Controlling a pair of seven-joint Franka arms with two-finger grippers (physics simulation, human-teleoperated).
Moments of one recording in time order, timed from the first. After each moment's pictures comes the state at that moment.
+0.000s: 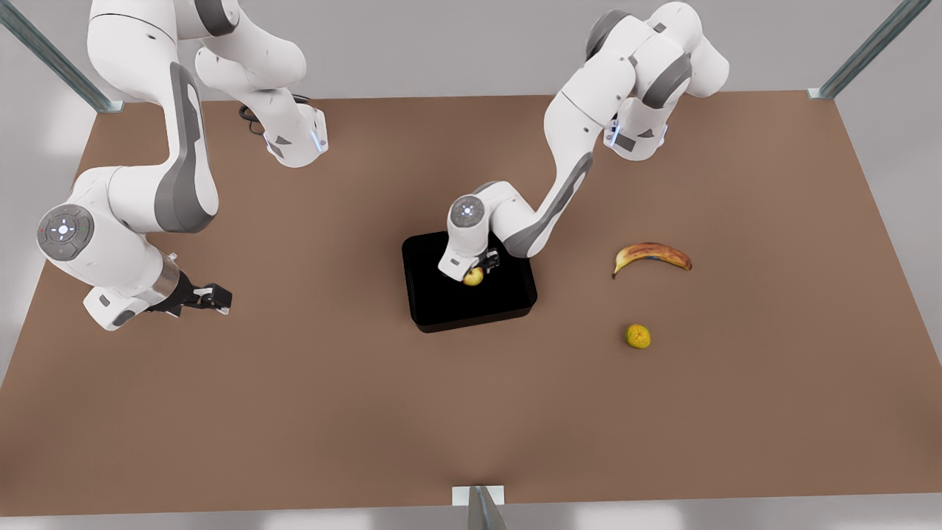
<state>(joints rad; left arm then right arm) -0.74 0.72 -0.14 -1.62 0.17 2.31 -1.15 0.07 0.23 -0.04 -1.56 0.00 1.80 0.00</state>
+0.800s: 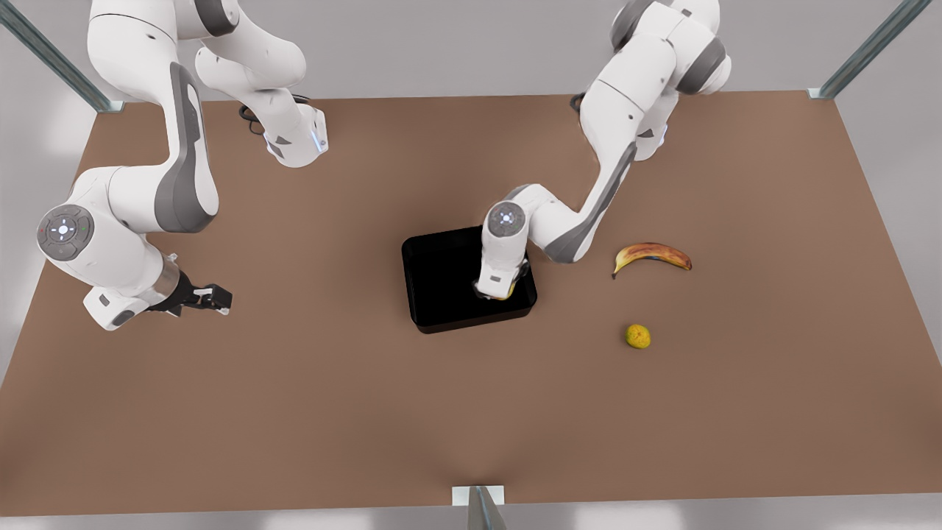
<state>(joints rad) -0.53 0.55 -0.15 -1.64 0.15 2.19 -1.27 0.07 0.23 -0.03 -1.56 0.00 1.80 0.01</state>
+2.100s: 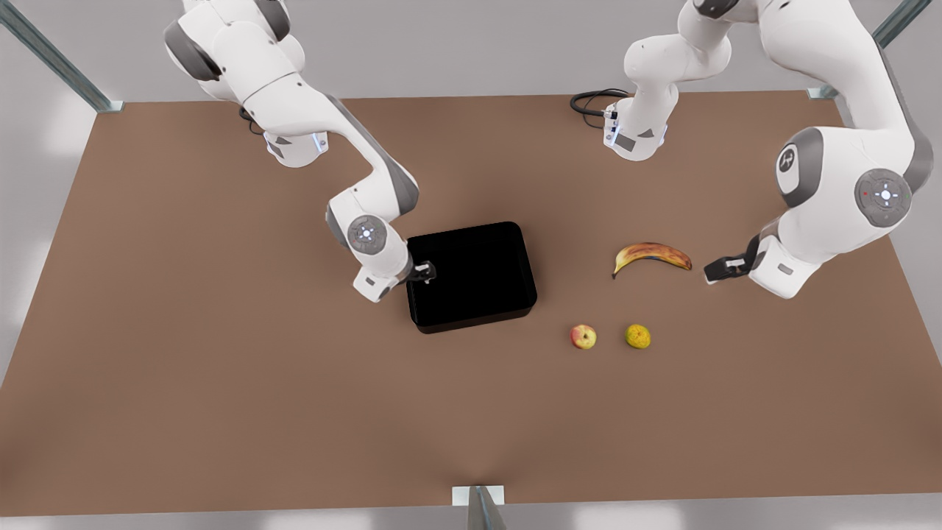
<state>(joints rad) 0.12 0.19 -0.17 -1.51 0.00 1.62 -0.22 0.43 0.43 0.20 -1.84 0.07 2.24 0.46</state>
